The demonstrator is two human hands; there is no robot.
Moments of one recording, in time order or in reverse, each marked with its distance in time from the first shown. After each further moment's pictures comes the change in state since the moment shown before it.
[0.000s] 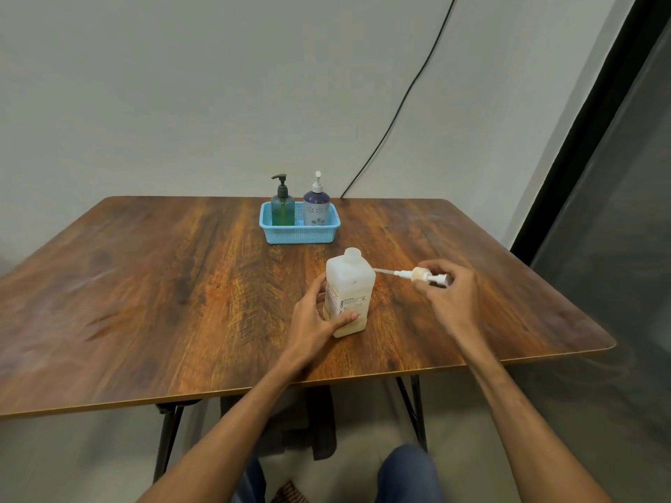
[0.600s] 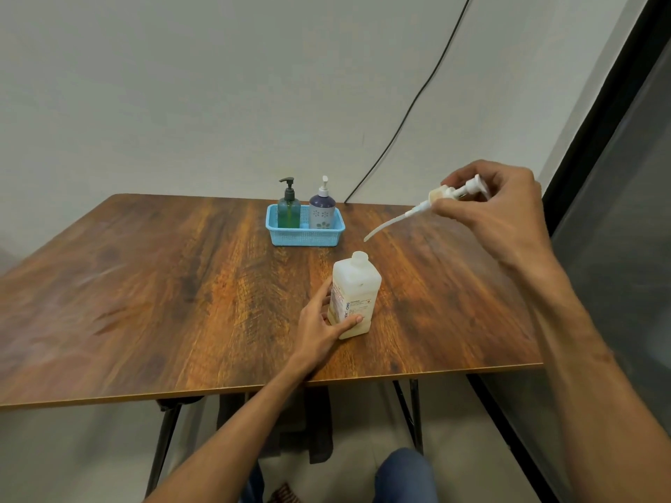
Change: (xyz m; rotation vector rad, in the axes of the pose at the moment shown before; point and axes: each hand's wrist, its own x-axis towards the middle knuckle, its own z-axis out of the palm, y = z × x) left_hand -0.004 -0.006 0.004 -0.092 0.010 0.012; right_hand 0.031 -0.149 -0.062 -0.006 -0.016 -0.222
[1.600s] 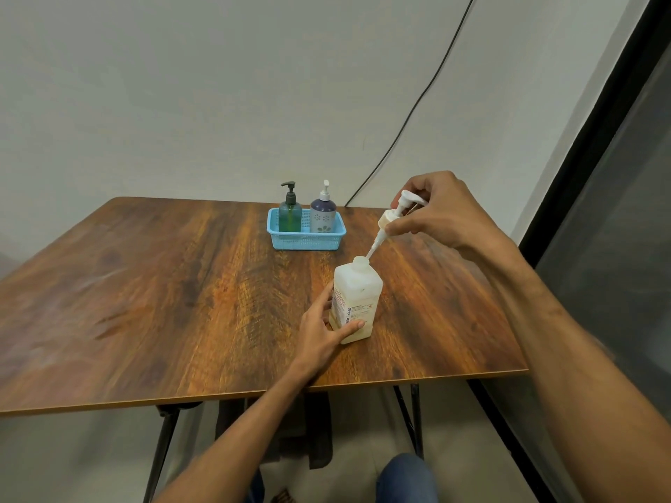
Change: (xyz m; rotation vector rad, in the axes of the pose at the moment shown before) left_hand -0.001 -0.001 0.002 0.009 0.015 0.009; right_hand 0.028 -0.006 0.042 -0.170 -0.396 0.029
